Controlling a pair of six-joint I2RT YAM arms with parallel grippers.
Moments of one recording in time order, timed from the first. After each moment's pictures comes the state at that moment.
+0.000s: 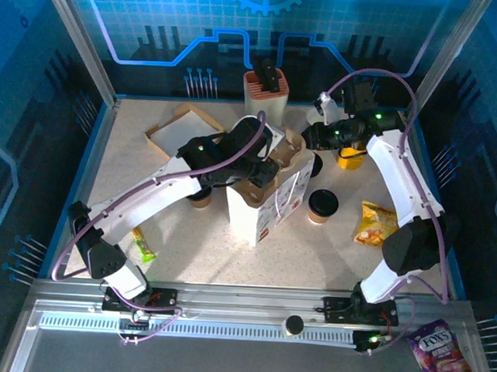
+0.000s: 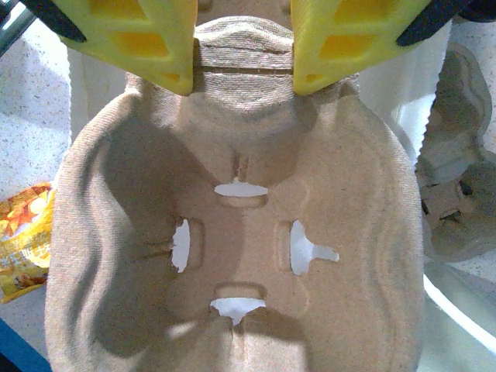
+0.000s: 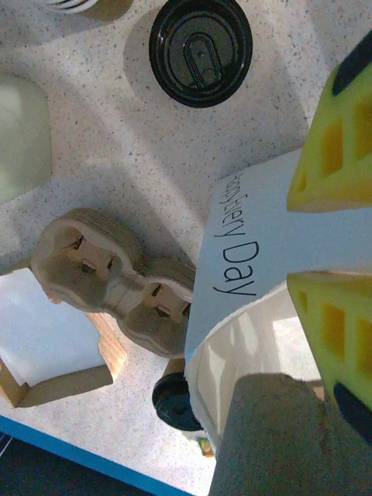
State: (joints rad) left arm -0.83 1.60 1.71 -0.92 -0.10 -0.24; right arm 0.23 1.65 1.76 -1.07 -0.45 0.06
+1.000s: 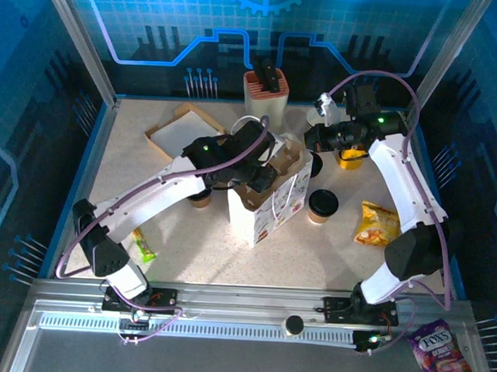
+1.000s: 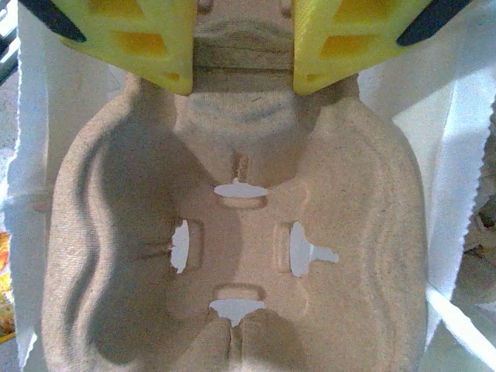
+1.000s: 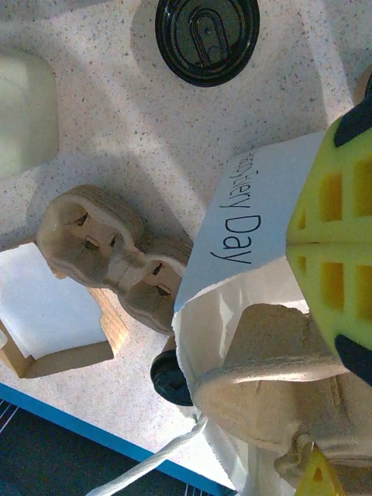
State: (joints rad) left arm -0.83 1.63 1.71 -0.98 -0.07 -0.24; right arm 0.23 1.61 1.72 -1.04 -0.50 0.06
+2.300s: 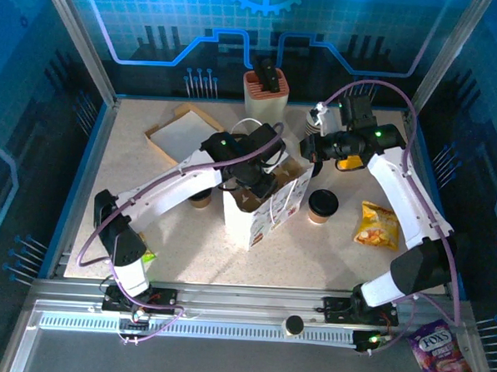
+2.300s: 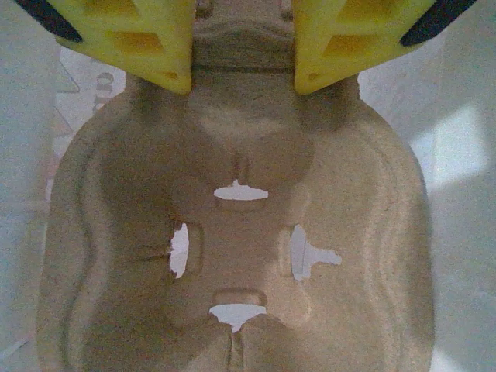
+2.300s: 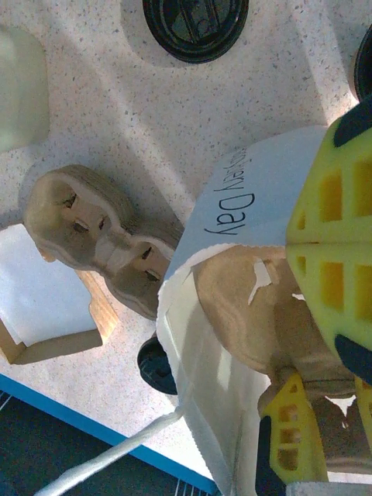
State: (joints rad) left arm -0.83 1.76 1.81 -1.16 -0.03 -0.19; right arm 0.28 1.51 1.58 -0.96 -0.47 0.10
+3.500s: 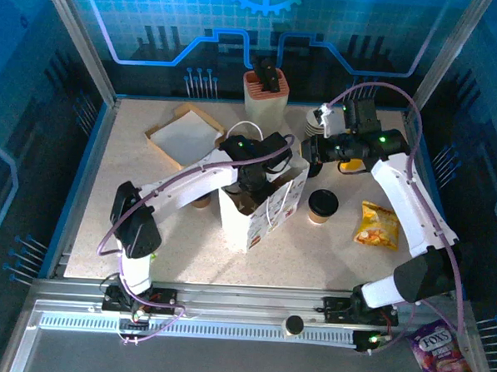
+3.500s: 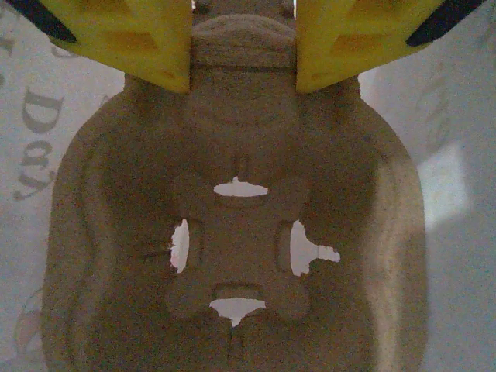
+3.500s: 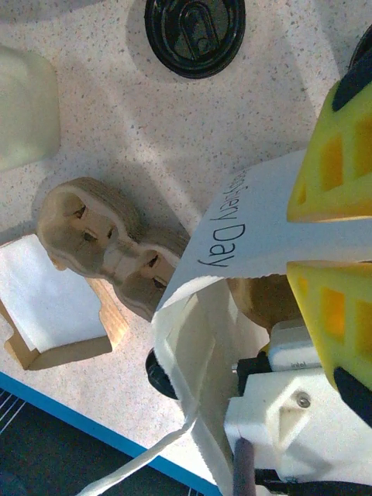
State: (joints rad) left arm -0.82 1.87 1.81 -1.22 -0.01 -0.14; right arm 0.28 1.45 1.54 -0.94 -0.44 0.12
